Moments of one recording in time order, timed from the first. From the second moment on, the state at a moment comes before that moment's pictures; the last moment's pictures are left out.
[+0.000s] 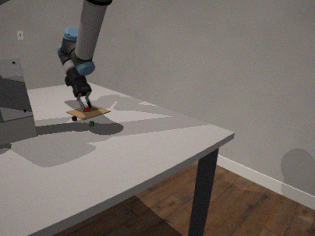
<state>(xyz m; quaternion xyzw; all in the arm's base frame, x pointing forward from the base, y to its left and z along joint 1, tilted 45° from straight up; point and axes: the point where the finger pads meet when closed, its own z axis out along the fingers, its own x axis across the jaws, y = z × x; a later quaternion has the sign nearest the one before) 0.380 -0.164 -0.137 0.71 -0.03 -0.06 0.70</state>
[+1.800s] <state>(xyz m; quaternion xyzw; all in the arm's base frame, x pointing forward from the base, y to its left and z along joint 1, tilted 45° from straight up) 0.380 -0.164 -0.137 0.71 -0.03 -0.06 0.70</state>
